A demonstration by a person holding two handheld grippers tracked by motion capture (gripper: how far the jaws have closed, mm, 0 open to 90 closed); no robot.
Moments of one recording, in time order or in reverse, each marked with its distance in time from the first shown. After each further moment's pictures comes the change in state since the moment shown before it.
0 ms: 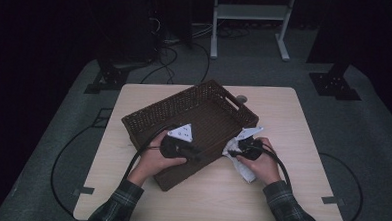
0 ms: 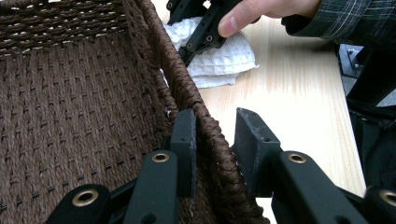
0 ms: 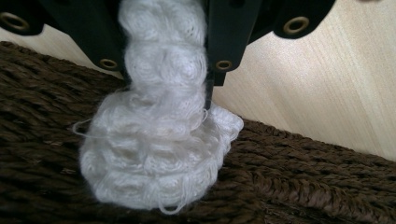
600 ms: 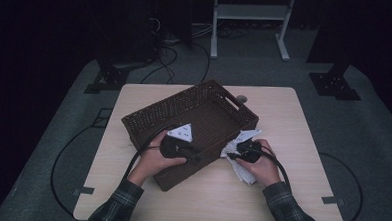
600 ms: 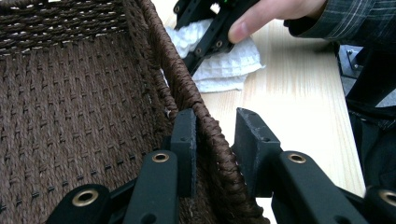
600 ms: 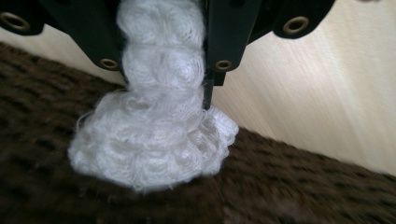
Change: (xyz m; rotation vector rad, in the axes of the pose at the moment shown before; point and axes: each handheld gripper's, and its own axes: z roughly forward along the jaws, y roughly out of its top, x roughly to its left) left arm 0.000 0.000 0.000 -0.004 0.000 -0.005; right arm 0.011 0.001 -0.004 0.008 0.001 -0.036
